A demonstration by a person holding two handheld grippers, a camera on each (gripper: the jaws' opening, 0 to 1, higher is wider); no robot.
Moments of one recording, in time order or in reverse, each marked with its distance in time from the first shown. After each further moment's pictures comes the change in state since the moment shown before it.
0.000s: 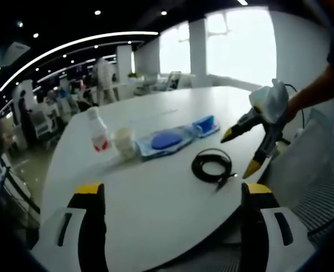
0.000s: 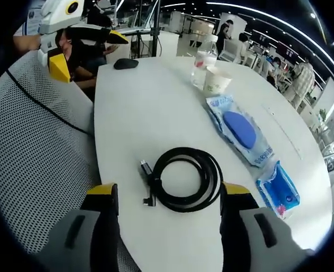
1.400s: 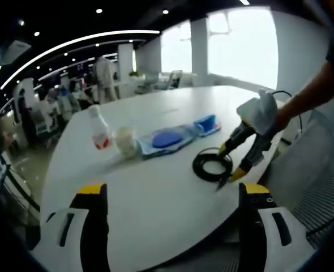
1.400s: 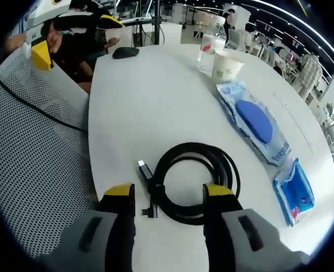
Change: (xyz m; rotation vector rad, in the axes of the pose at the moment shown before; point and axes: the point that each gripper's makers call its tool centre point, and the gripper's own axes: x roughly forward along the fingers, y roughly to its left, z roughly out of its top) left arm -0.001 0.002 -0.002 -0.009 0.008 0.006; right arm 0.036 0.006 -0.009 0.024 0.077 0.063
